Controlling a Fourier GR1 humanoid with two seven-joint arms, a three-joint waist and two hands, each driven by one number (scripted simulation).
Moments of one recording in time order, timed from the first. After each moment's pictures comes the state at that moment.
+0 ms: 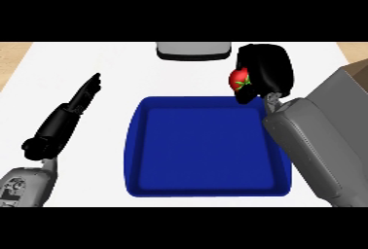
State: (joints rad) left arm -0.21 0.36 -0.08 -1.52 -0.02 -0.12 -0.08; right arm -0.76 -0.31 0.37 -1.27 0.94 0.00 0.56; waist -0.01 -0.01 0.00
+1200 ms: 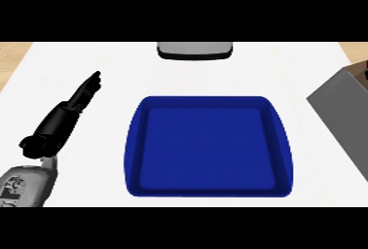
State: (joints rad) left arm -0.22 0.34 -0.05 -1.53 -0.04 -0.16 -0.07; right arm -0.65 -0.67 -0.16 -1.20 0.82 0.09 0.58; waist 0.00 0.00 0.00
